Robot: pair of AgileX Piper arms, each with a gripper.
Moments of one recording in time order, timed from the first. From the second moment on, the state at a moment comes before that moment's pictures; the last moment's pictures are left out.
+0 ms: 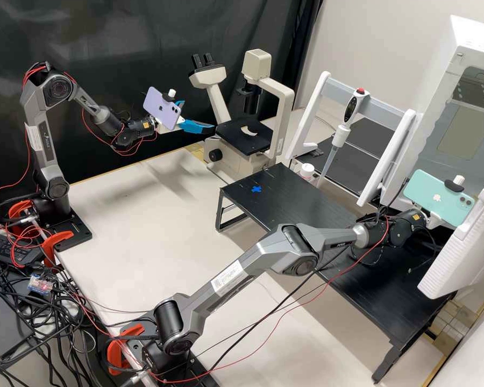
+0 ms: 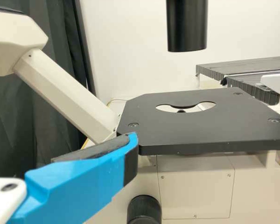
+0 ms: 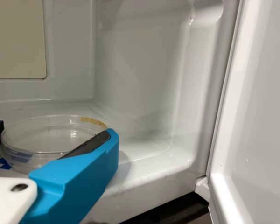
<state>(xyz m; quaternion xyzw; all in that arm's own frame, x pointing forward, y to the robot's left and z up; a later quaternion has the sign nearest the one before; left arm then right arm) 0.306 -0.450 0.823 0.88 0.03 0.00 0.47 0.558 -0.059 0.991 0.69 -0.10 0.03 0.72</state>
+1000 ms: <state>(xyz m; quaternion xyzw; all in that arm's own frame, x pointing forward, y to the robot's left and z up) 0.306 -0.450 0.823 0.88 0.03 0.00 0.47 0.488 -0.054 1.008 0.69 -0.07 0.03 0.72</state>
